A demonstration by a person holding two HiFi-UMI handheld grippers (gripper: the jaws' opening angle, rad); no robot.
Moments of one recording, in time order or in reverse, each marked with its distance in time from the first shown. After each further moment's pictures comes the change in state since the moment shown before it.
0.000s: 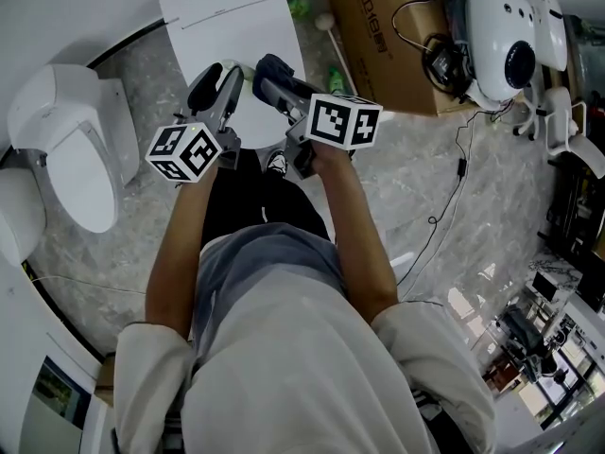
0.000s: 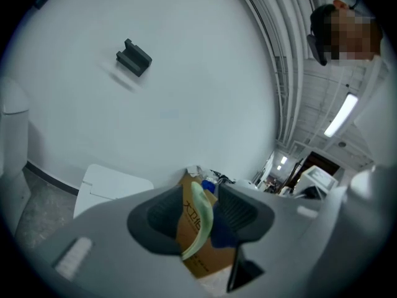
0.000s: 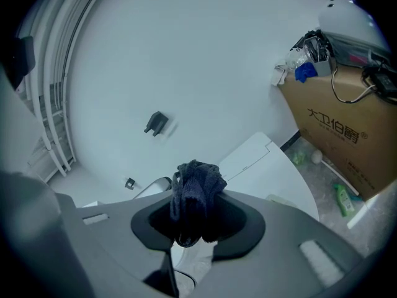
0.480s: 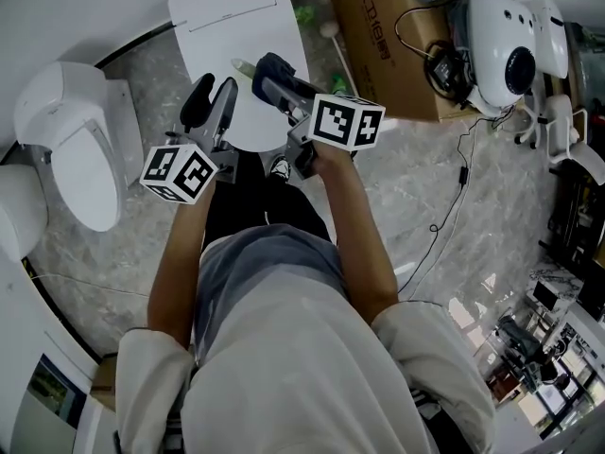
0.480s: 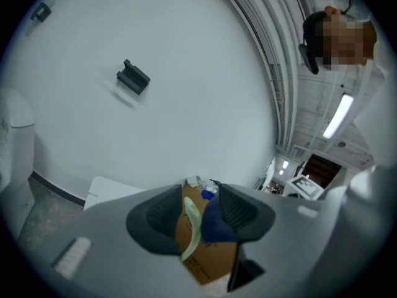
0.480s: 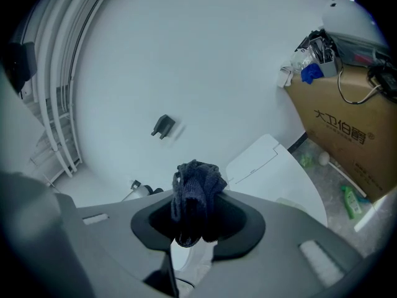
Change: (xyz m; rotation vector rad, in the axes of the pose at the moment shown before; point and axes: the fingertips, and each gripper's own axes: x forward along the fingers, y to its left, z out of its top) left arm -0.042 -0.020 0.029 0.024 -0.092 0.017; right arm -0.005 0.021 0.007 -0.007 -0.027 0.057
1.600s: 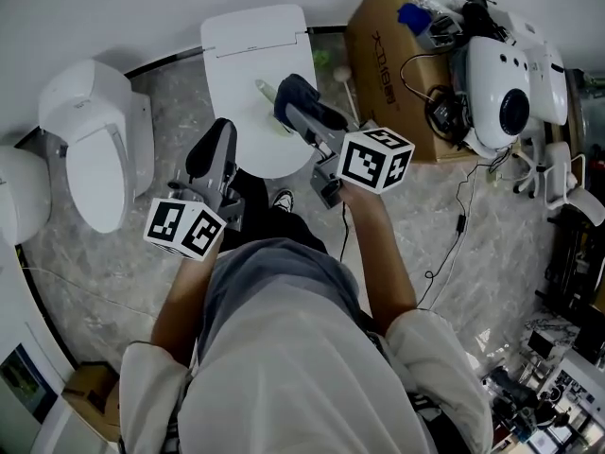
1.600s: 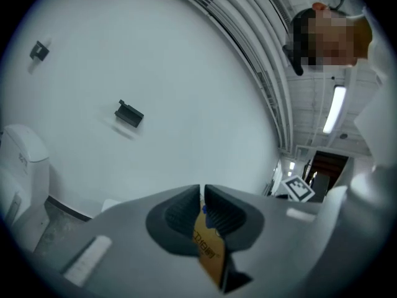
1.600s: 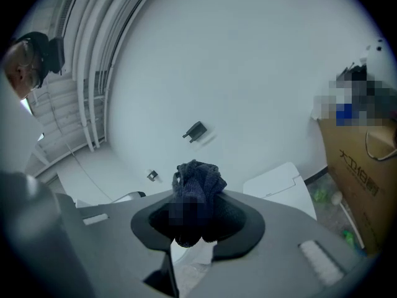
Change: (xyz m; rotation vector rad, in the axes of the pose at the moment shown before) left arm -0.089 -0.071 0.060 0.093 -0.119 0.074; right arm -0.059 0.084 0.028 -0.263 -0.041 0.140
